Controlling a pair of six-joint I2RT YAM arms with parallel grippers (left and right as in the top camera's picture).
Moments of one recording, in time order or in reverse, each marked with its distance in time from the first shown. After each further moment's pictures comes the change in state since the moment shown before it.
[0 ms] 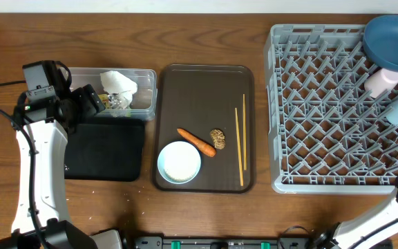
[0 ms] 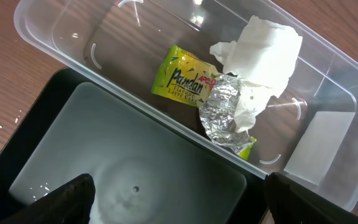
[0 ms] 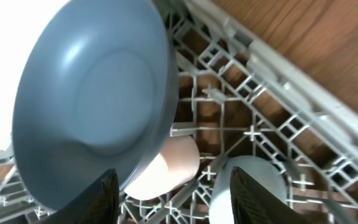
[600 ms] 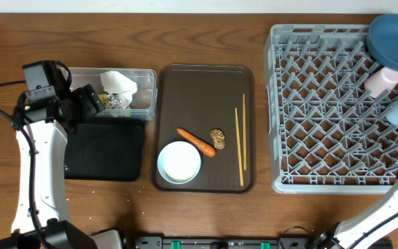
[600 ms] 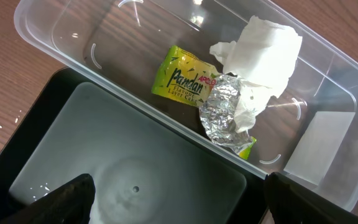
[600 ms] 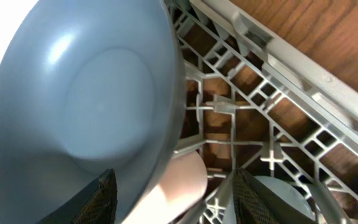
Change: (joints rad) left arm 0.000 0.000 0.000 0.000 0.000 0.000; right arm 0.006 0.076 0.000 0.084 -0.035 0.044
